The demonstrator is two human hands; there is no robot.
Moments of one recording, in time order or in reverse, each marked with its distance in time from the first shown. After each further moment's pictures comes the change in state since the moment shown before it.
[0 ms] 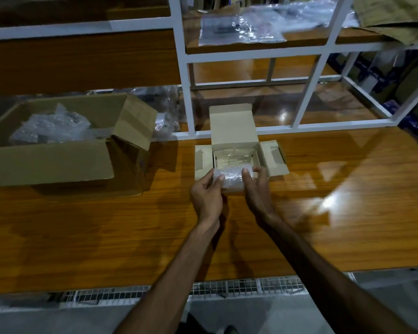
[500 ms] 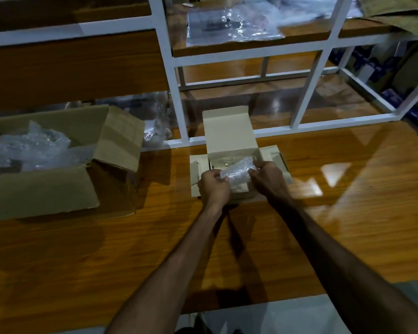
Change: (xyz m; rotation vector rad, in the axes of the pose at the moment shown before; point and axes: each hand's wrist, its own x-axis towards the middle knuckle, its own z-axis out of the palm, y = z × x) left_hand 0.089 -0.006 0.050 0.448 -0.103 -0.068; right_hand 0.106 0.004 -0.012 -0.452 0.051 0.133
